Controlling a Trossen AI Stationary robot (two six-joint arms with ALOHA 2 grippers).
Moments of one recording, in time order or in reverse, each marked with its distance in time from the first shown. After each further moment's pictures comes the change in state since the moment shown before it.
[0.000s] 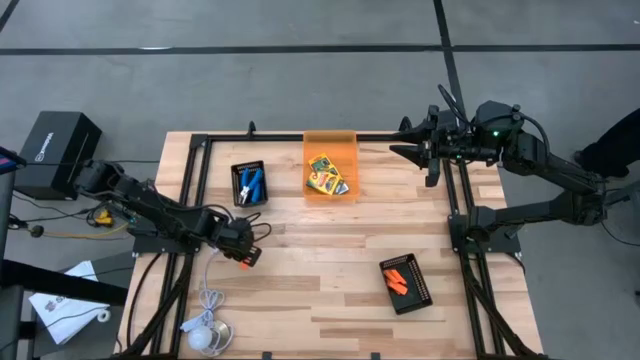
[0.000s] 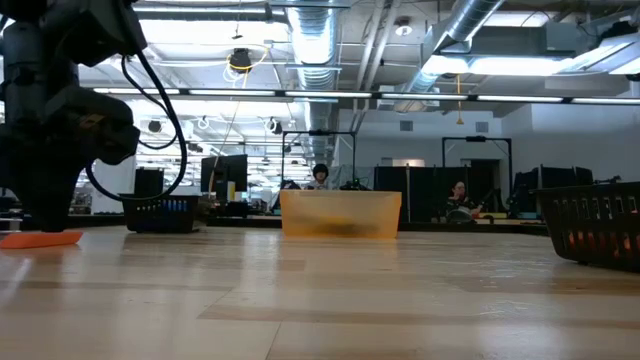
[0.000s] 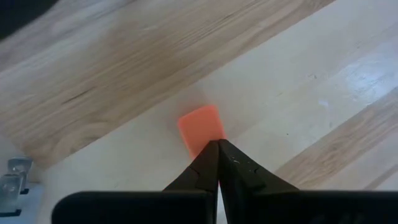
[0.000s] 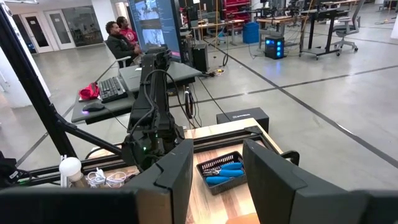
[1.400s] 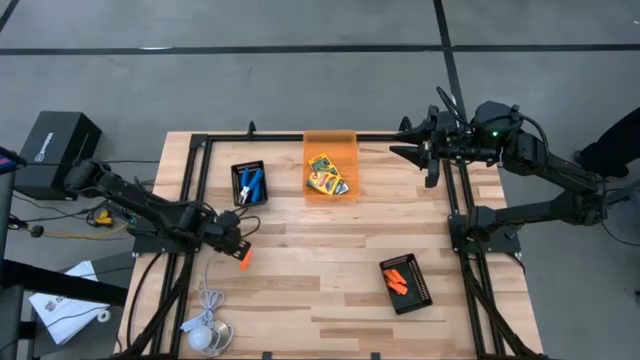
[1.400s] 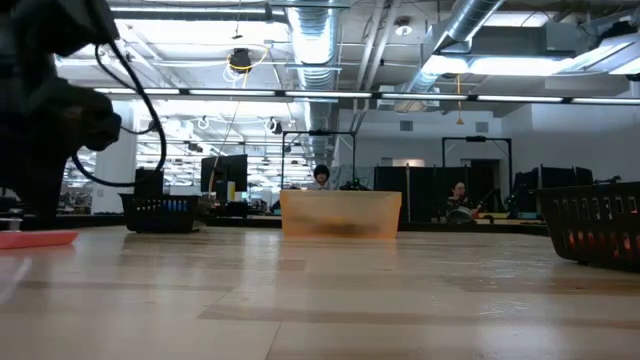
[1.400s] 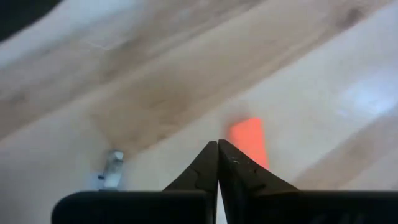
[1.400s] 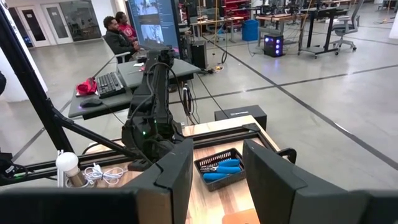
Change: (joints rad) left arm -0.016 -0.241 -0.034 -0.156 -0.120 -0.002; right arm 0.000 0.000 0.000 -0.015 0.003 -0.018
